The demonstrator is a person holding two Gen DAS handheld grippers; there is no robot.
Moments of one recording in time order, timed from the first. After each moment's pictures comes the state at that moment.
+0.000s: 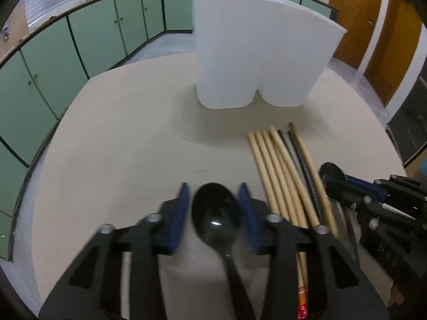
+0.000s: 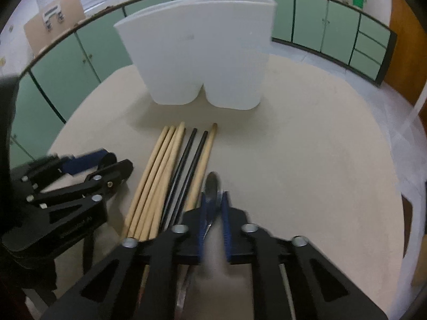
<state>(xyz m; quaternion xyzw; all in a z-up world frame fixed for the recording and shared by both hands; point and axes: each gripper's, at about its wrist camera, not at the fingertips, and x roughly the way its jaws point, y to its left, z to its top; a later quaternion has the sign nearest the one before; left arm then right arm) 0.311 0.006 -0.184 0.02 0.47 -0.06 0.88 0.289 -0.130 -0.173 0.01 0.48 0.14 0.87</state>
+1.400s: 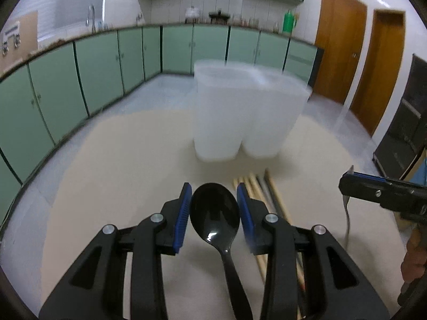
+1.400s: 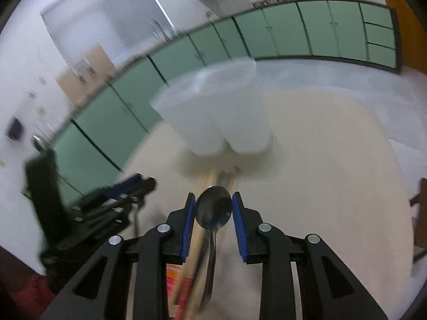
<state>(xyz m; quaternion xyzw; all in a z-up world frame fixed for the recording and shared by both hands) 0.266 0.019 -0.142 -0.01 0.34 -0.09 0.94 0.265 -0.196 -0.125 0.16 0.38 0.26 0.87</state>
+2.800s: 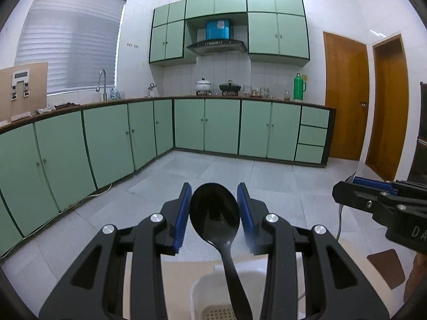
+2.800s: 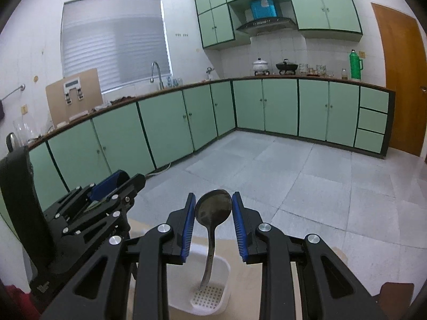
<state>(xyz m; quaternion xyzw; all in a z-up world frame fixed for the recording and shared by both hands) 0.416 -0.023 -0.055 0.00 0.16 -0.04 0.99 0.402 -0.158 -0.032 0.04 0.24 0.18 0.95</state>
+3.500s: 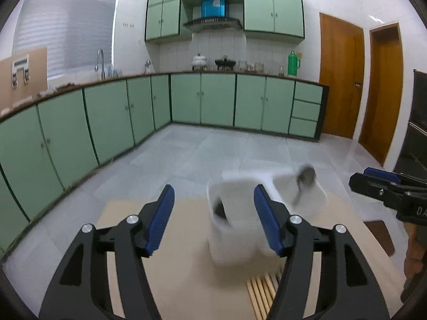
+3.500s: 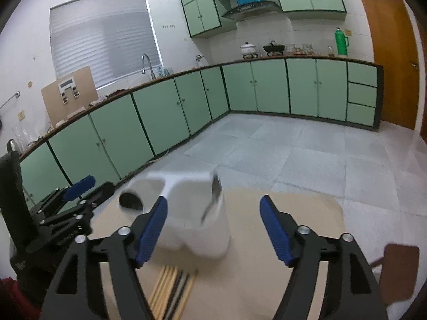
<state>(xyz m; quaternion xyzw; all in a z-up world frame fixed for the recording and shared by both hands) 0.314 0.010 -0.076 0.01 0.24 -0.06 0.97 0.317 -0.189 -0.062 0.08 0.28 0.16 0.94</state>
